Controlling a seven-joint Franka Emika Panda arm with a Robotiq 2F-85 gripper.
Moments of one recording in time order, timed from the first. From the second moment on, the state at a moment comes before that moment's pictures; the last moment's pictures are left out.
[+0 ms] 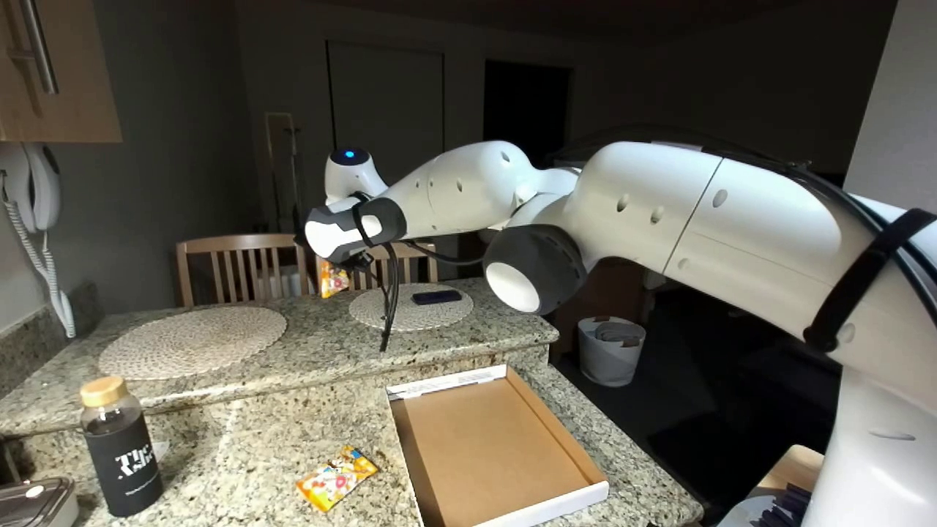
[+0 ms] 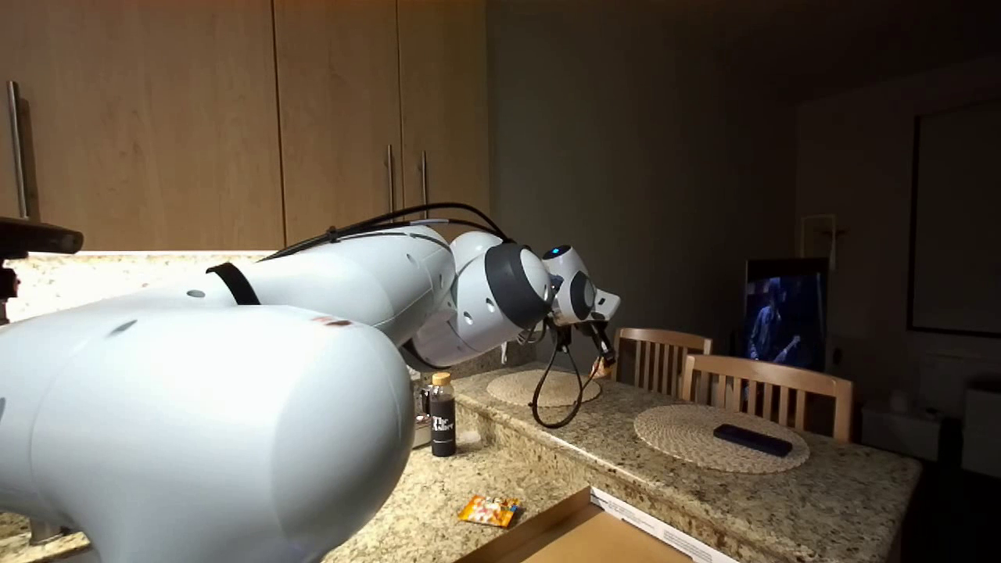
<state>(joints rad) 0.36 1.29 -0.48 -0.59 0.20 2.43 1.23</state>
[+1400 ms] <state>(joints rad) 0.43 1.24 -0.56 -0.95 0.10 2.24 0.99</state>
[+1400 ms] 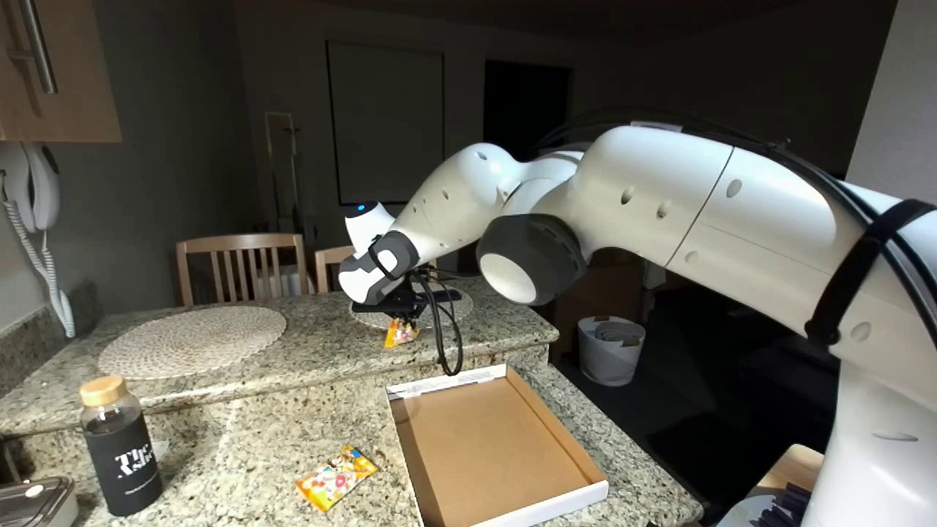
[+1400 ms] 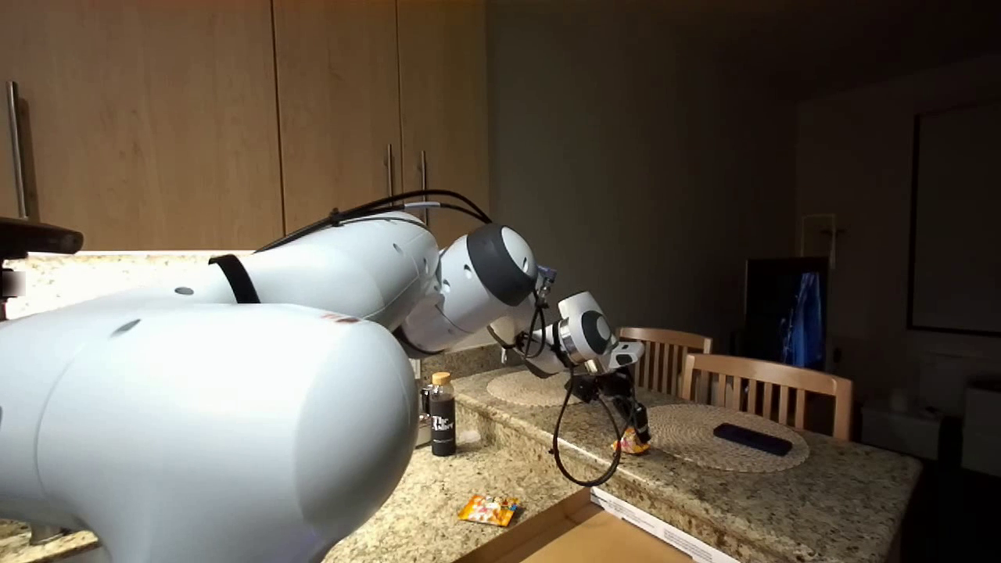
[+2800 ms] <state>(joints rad) 0.26 0.77 -0.19 -1.84 -0.19 2.37 0.78</state>
